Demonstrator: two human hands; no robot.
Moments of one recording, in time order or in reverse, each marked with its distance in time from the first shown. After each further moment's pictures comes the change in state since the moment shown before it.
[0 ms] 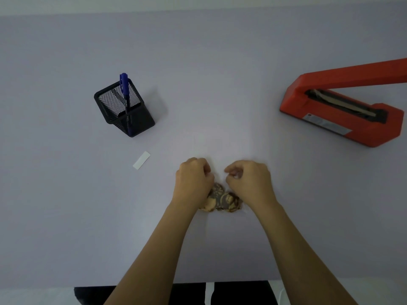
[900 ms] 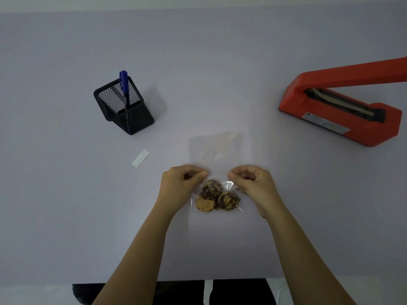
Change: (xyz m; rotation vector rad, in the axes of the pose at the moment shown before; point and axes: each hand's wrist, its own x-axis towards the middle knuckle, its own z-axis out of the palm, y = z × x) left_hand -0.016 -0.029 -0.012 -0.500 -0.058 -0.095; right_hand -0.013 0.019 -0.007 0.718 -0.107 0.314
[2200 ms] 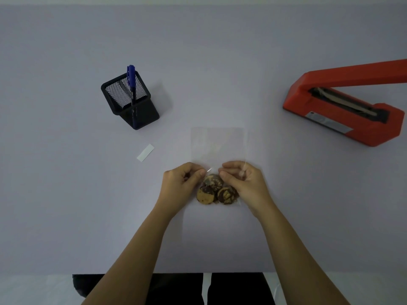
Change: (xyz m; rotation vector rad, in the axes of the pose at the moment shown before) left_hand -0.004 -0.028 -0.003 0.053 0.031 0.181; right_hand 0.000 0.011 0.024 0.150 -0.122 -0.111
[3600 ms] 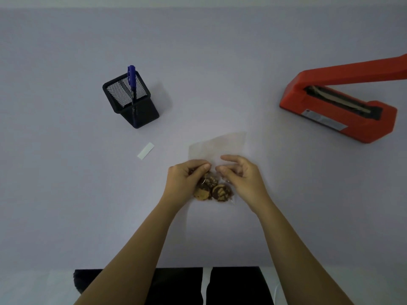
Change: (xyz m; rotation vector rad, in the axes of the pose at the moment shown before) left_hand 0.003 0.013 0.010 -0.109 -0.006 -0.028; right_hand 0.000 -0.001 -0.004 -0.124 -0.039 -0.067
